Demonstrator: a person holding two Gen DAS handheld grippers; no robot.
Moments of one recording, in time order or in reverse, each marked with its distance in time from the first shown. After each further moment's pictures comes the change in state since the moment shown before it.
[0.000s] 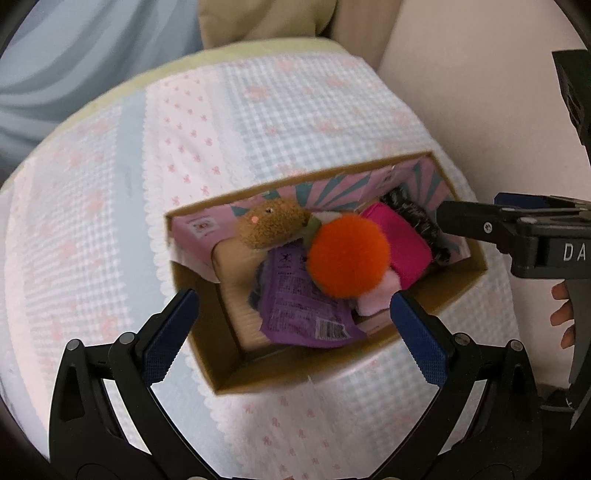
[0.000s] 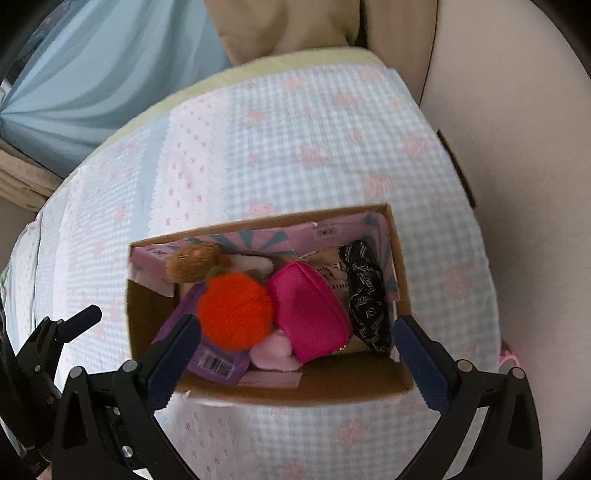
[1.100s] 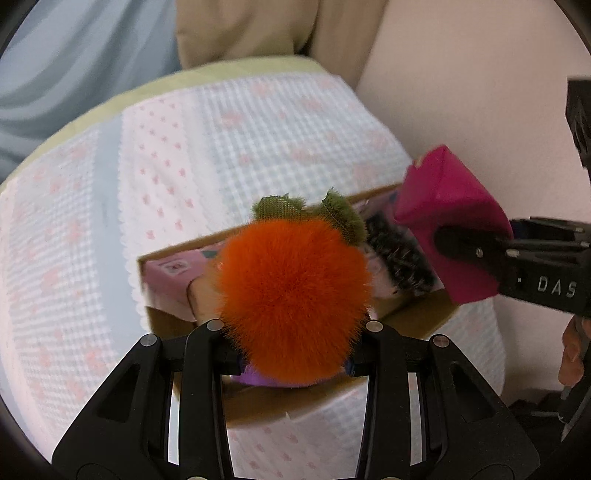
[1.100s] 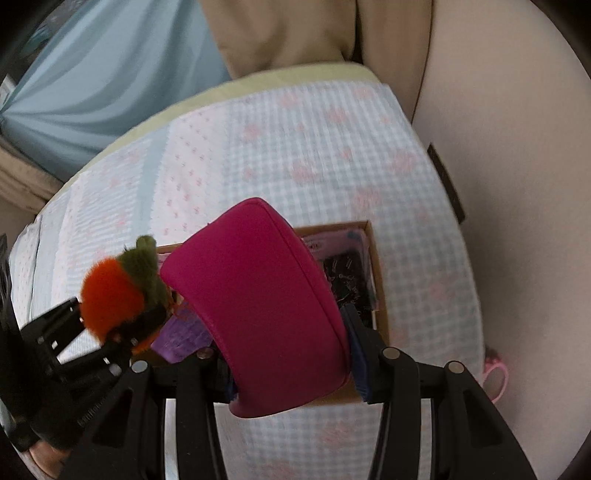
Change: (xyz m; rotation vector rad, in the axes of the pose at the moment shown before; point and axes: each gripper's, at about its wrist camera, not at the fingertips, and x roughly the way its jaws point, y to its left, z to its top) left arm 0.026 -0.021 0.032 0.038 -0.024 -0.074; right arm 0.005 -0.015 0.004 0.006 -0.020 -0.011
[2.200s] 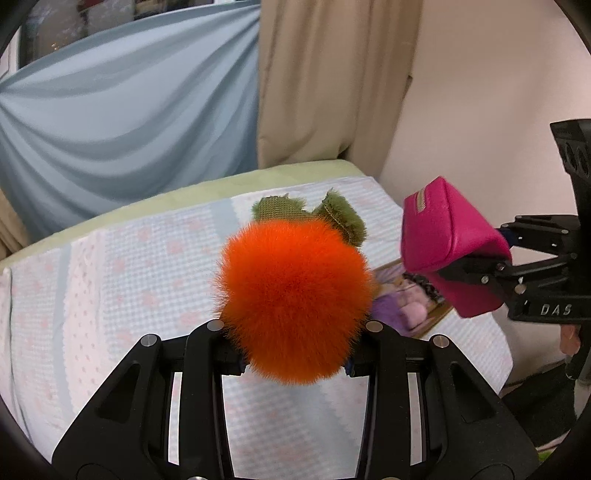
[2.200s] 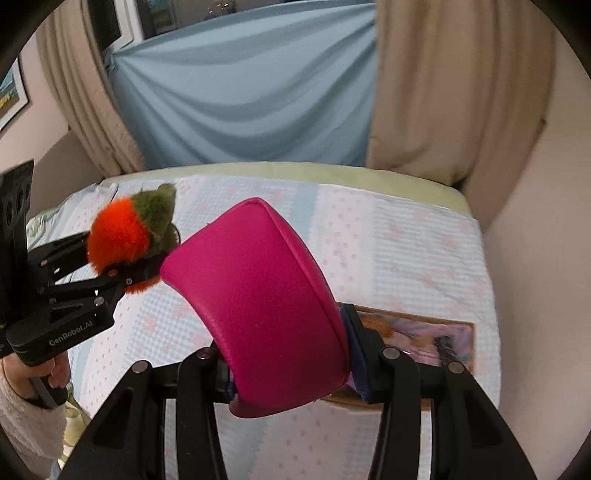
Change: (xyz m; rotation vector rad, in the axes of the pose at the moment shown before) left arm -0.280 0.181 -0.056 0.038 -0.348 0.020; right arm -0.161 0.245 -0.040 -0.328 -0.268 0.060
